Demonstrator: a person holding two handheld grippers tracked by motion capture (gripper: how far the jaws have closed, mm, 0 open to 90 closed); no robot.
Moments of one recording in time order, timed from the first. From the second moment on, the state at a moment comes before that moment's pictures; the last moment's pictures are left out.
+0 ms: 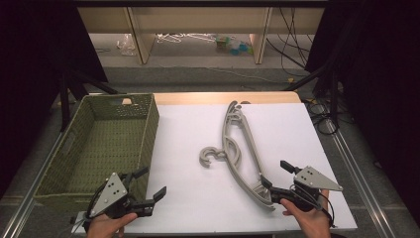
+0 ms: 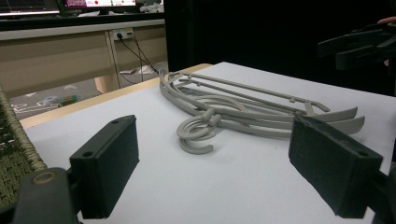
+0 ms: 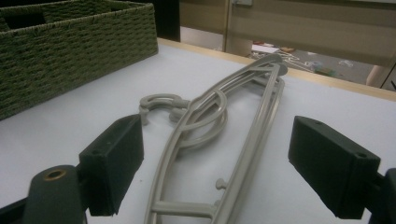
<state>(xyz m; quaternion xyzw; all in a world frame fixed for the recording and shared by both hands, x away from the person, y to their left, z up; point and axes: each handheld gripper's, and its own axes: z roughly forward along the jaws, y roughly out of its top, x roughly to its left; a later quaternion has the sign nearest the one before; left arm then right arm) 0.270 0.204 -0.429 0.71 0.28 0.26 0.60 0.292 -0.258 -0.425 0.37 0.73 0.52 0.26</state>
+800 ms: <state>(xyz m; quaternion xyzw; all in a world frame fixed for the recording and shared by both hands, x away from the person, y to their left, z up) 0.261 0.191 -0.428 0.72 0.26 0.25 0.60 0.304 -0.239 -0.424 0.35 0.77 0.48 0.23</state>
